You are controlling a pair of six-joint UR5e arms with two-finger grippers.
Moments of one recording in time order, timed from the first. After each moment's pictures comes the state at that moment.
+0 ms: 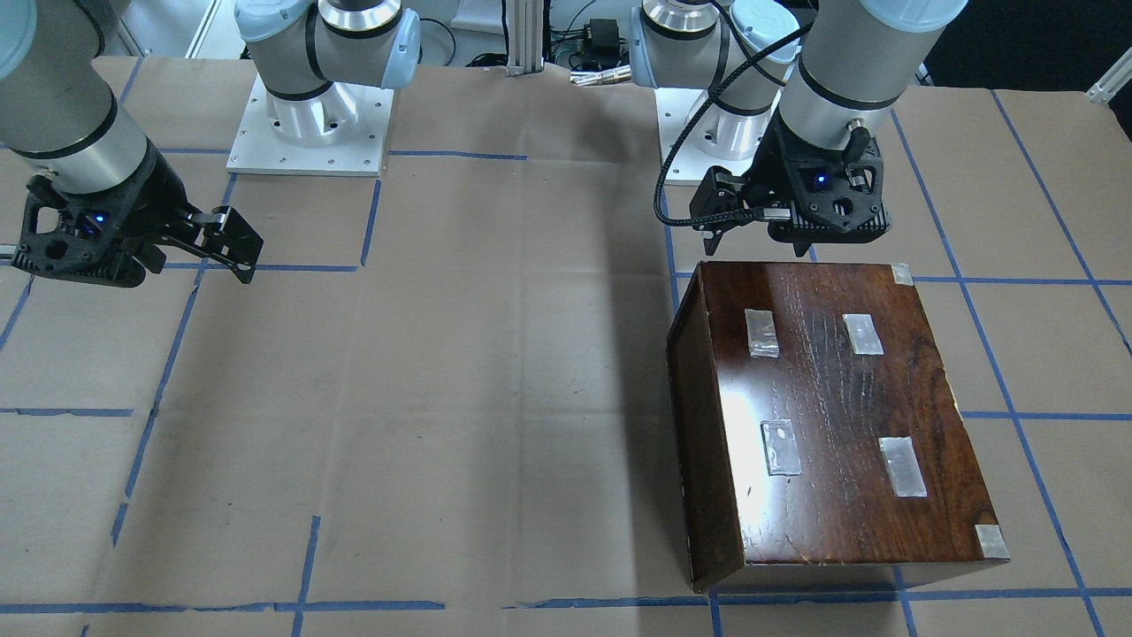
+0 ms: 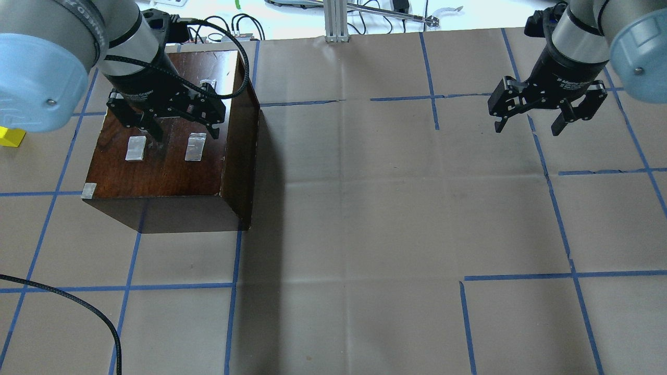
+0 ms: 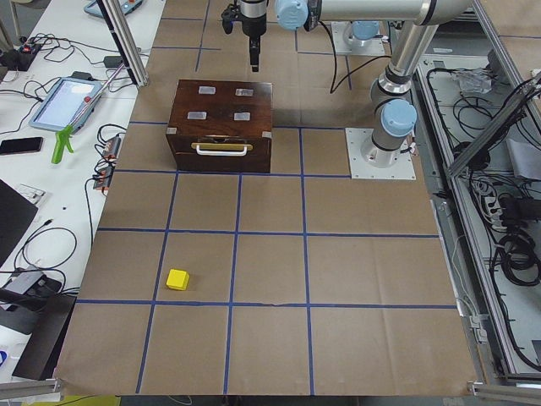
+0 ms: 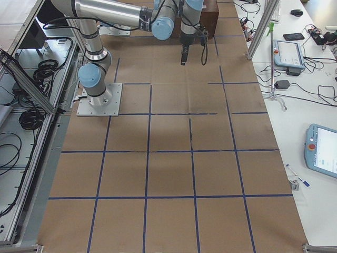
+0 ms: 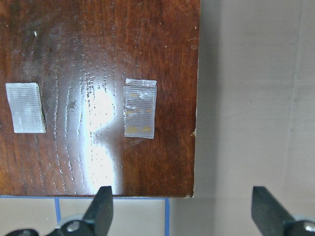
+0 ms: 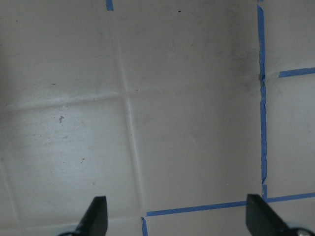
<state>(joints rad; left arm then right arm) -1.58 -1.60 -1.59 -1.55 1.57 -0.01 1.43 -1.52 1.65 -1.63 -1.57 -0.03</state>
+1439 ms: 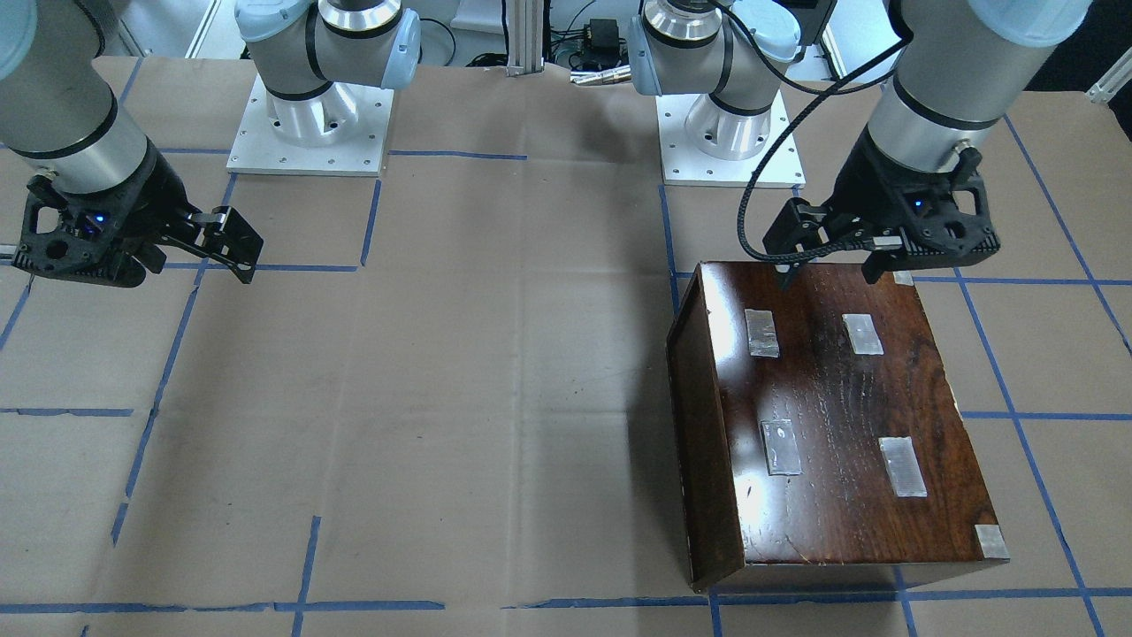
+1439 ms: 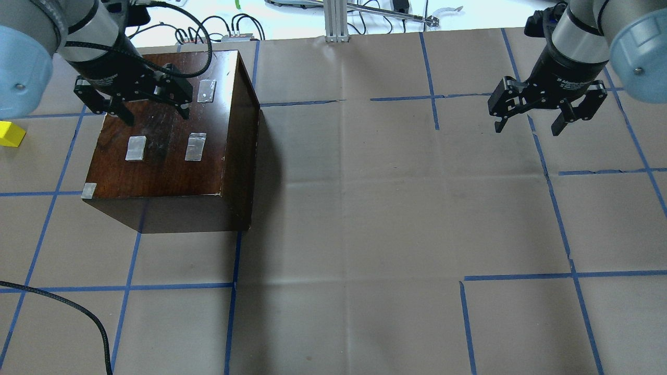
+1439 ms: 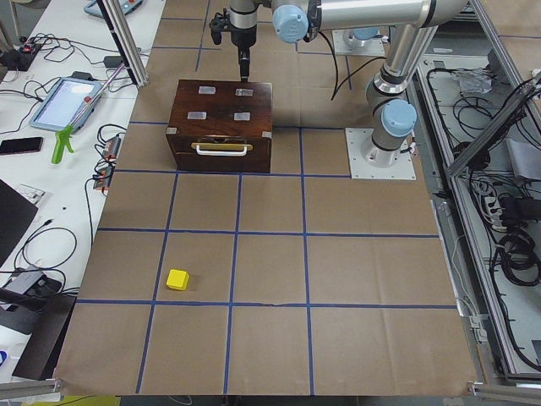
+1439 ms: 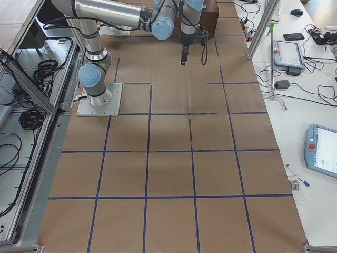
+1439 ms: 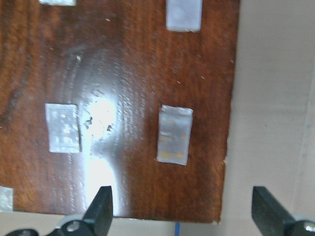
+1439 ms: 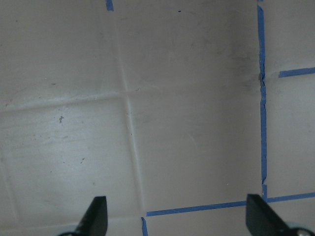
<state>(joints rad) -1.44 -1.62 -1.58 -1.46 1.56 0.04 1.43 -1.52 1.65 -1.63 -1.57 -0.03</state>
